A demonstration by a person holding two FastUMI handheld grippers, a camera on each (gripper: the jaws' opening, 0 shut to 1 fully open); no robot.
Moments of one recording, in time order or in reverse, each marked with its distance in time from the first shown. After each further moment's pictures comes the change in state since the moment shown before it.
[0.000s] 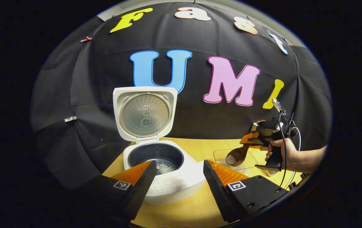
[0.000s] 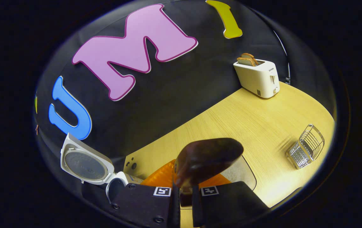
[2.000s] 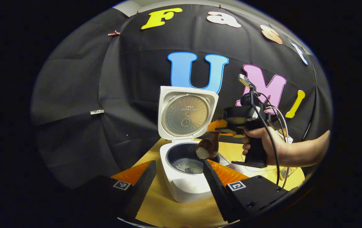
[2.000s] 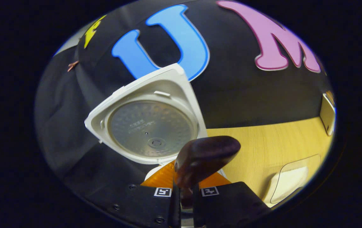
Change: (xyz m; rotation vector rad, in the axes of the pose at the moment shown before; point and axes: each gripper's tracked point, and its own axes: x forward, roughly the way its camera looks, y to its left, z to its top) left arm -0.026 0.115 -0.004 -0.100 -0.016 0.195; right arm 0.016 0.289 -0.155 -0.549 0.133 0.421
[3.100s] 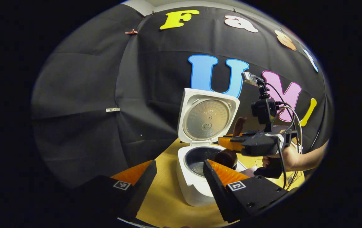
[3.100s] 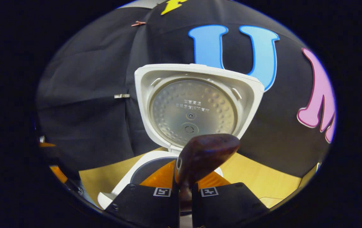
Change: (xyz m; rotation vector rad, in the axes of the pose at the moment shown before) left arm 0.000 0.041 0.000 -0.062 -0.034 0.100; right arm -0.014 0.038 -0.014 -0.405 -0.014 0.119
